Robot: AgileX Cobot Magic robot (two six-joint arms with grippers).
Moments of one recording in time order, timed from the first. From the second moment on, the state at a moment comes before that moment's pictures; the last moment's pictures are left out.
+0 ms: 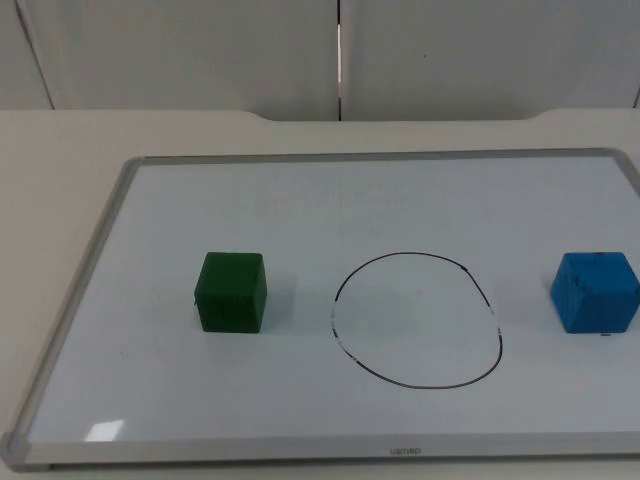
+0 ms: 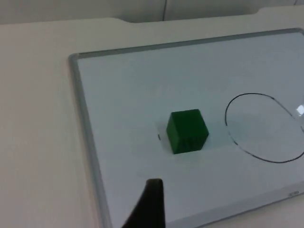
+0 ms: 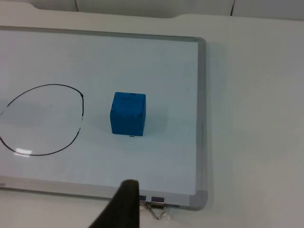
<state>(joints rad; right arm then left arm) 0.05 0.00 -0.52 0.01 1.08 -0.04 -0.06 0.31 -0.56 -0.37 0.91 0.23</state>
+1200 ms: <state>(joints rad) 0.05 0.00 -0.52 0.01 1.08 -0.04 -0.18 1.22 -0.56 -1.04 0.52 0.91</state>
